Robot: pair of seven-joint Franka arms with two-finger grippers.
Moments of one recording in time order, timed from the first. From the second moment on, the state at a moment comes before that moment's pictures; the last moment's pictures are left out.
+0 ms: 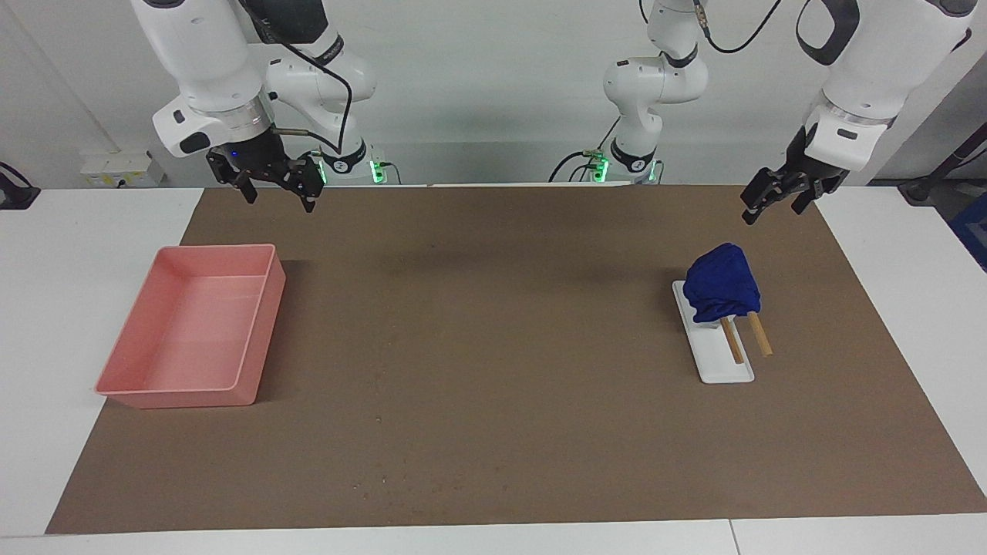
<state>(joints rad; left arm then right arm) -0.04 -0.01 0.01 -1.59 -0.02 1.59 -0.19 0.03 0.00 0.09 -1.57 -0.03 1.48 0.31</state>
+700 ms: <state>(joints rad) -0.04 -0.01 0.01 -1.59 -0.02 1.60 -0.19 0.03 0.00 0.09 -1.57 -0.03 1.48 0.31</state>
